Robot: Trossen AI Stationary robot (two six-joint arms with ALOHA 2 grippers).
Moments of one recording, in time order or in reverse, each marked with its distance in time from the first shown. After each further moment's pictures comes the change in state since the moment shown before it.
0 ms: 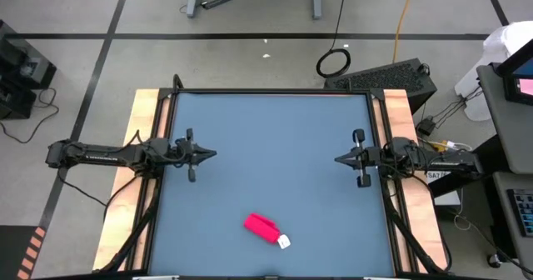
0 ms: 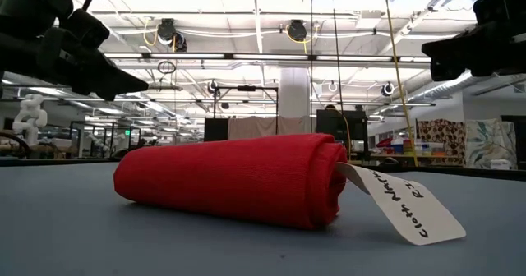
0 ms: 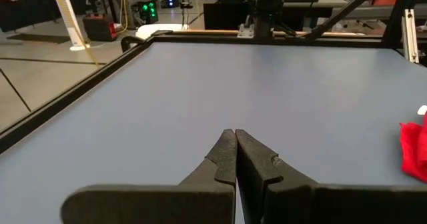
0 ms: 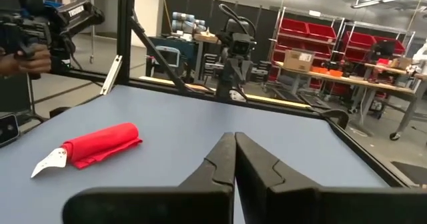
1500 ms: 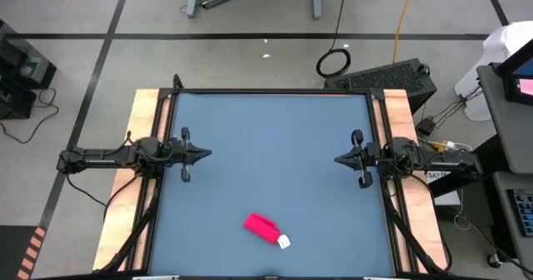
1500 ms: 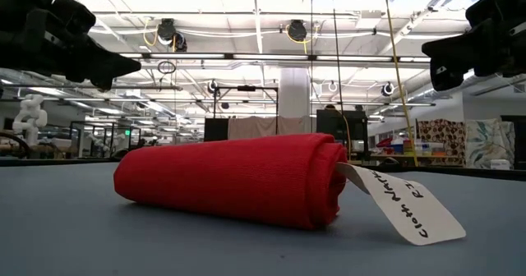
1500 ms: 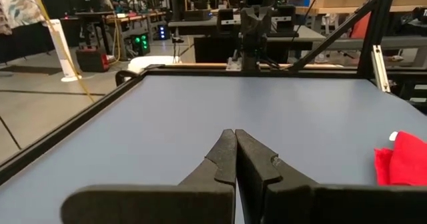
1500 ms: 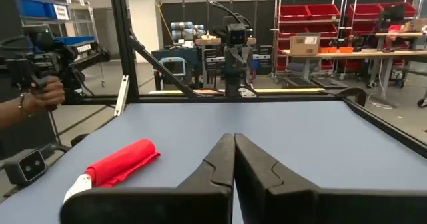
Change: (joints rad) left arm 0.000 -0.258 0.000 -0.152 0.044 0.021; right arm 0.000 0.000 0.000 0.000 -0.001 0.206
